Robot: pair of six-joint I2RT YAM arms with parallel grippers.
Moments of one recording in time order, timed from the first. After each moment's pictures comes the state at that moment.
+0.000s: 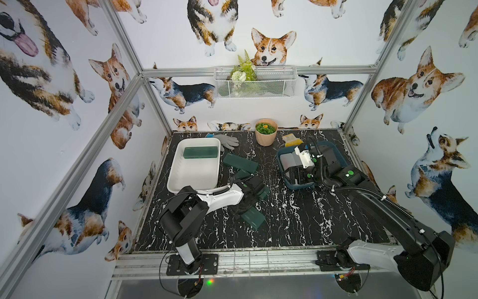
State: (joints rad) left arm -0.83 1.70 0.99 -0.74 -0.14 -1.51; right arm 0.59 1.18 1.13 -0.71 -0.14 0.34
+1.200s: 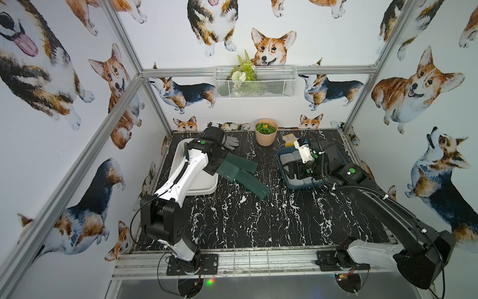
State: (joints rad) left arm -0.25 1.65 1.54 -1.05 -0.15 -1.29; right arm 0.64 1.19 1.20 -0.67 -0.10 0.26
